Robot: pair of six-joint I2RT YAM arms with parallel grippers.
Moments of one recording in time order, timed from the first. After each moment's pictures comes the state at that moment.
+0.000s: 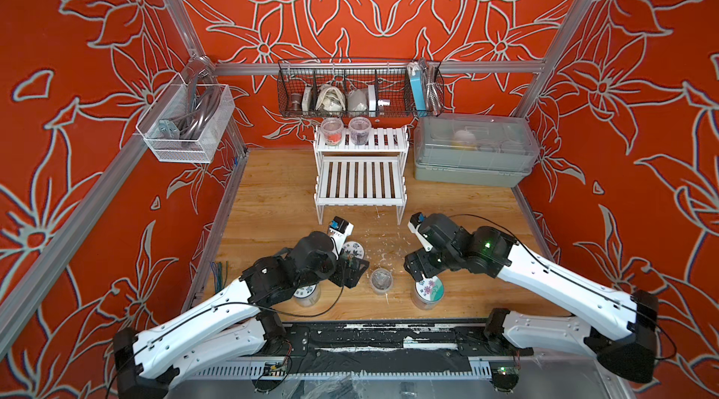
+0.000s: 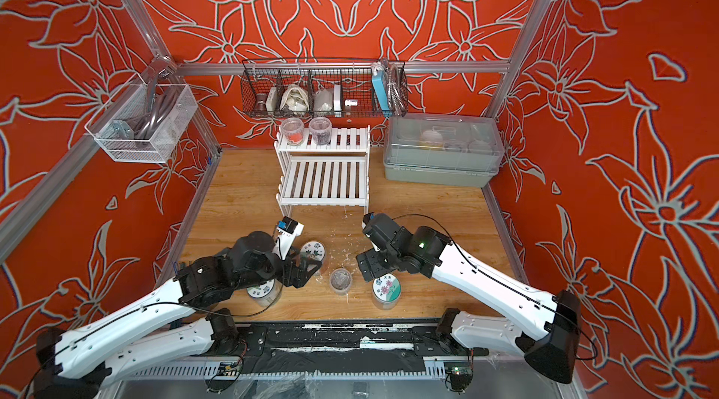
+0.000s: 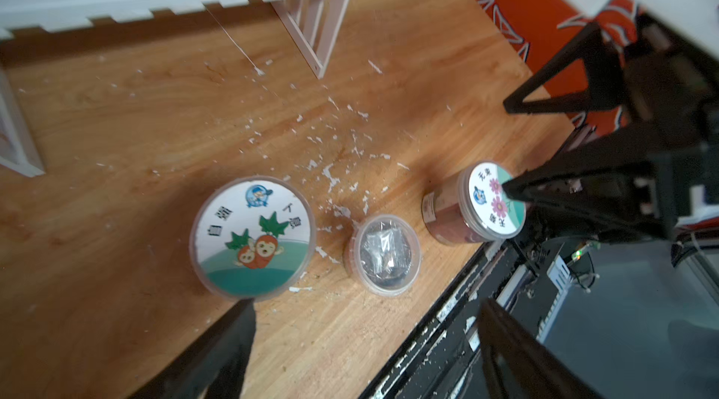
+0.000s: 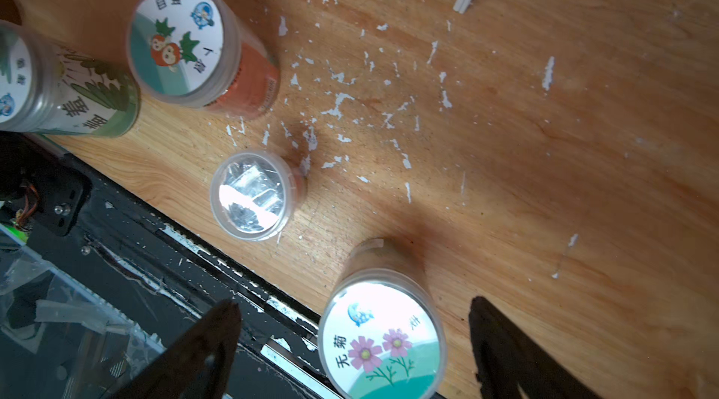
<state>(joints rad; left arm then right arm) -0.94 0.85 0.75 -0.60 -0.03 -0.50 0.94 1.10 1.04 -1.05 0.07 0.43</state>
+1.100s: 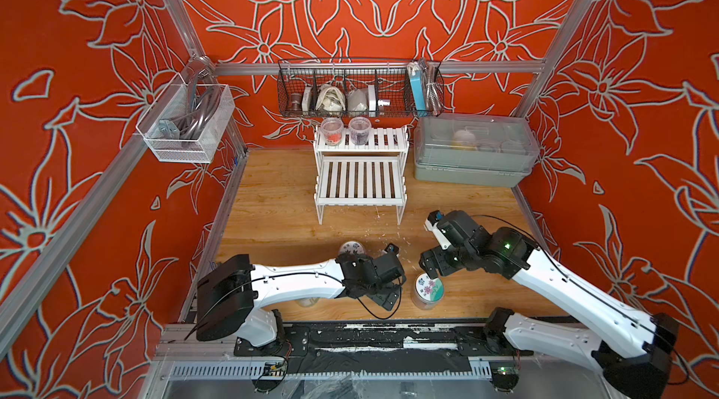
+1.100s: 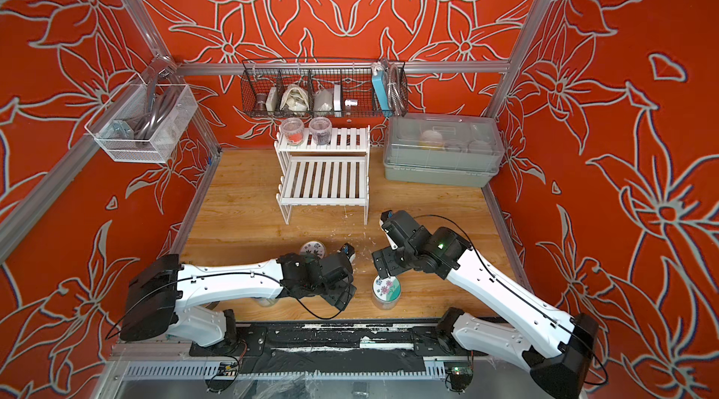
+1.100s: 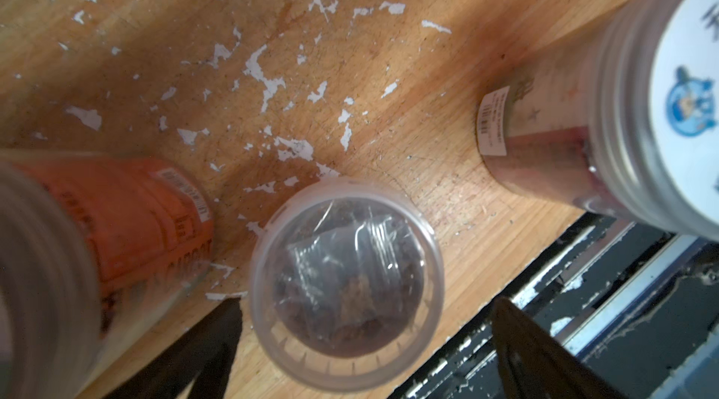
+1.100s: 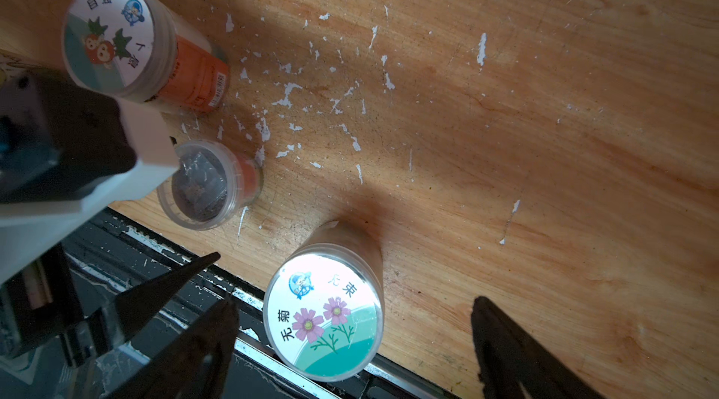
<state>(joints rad) -1.16 1.48 0.93 -0.58 -0.15 -0.56 0.83 1.01 1.00 -1.10 0.06 0.38</state>
